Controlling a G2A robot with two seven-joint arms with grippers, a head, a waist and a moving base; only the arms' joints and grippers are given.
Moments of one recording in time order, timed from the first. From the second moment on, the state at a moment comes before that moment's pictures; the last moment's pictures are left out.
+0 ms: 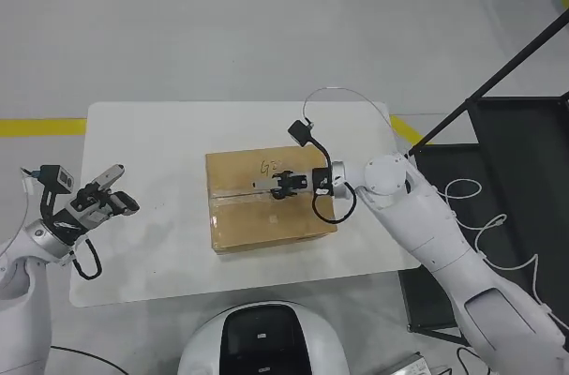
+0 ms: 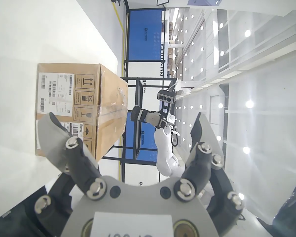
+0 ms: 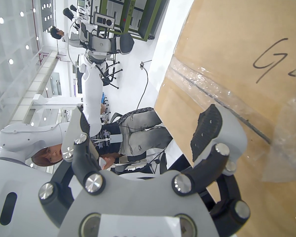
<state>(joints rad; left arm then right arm) 1.39 -1.13 -1.85 -1.65 -0.29 0.10 -1.07 -0.83 -1.11 0.91 -1.38 0.26 -0.21 1.01</state>
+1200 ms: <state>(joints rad) 1.40 -1.07 -1.94 -1.62 -0.35 0.06 -1.08 -0.52 -1.43 0.52 -0.87 0.36 -0.28 0.92</state>
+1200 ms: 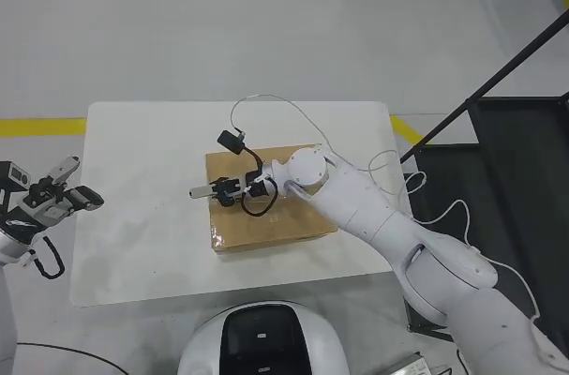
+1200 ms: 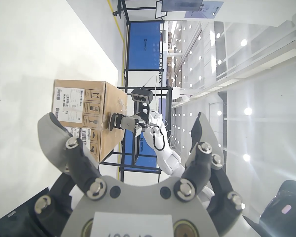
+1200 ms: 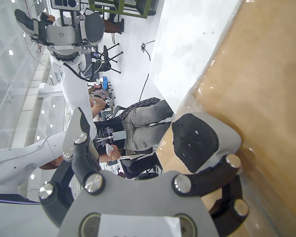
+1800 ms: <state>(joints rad) 1.44 -1.05 -1.94 -1.64 -0.36 0.01 -1.02 -0.65 -1.29 0.74 -1.06 0.19 -0.10 0.99</state>
